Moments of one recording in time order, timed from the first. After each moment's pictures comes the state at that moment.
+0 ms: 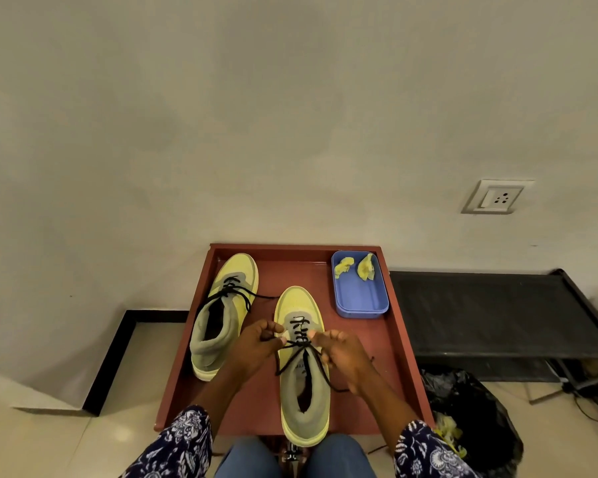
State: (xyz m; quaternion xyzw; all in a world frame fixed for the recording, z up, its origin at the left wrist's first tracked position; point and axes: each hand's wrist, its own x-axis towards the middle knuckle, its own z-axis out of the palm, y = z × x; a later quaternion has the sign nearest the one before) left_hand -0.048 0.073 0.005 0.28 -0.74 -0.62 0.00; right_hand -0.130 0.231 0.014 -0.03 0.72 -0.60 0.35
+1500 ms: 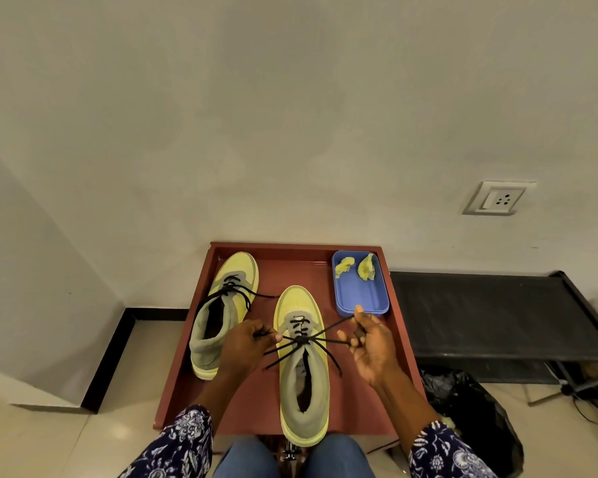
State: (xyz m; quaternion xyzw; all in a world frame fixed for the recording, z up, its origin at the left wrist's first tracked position) left_hand -0.046 0.068 0.000 0.29 -0.82 -0.48 0.09; right_hand -0.155 0.248 0.014 0.15 0.51 -0.80 0.26
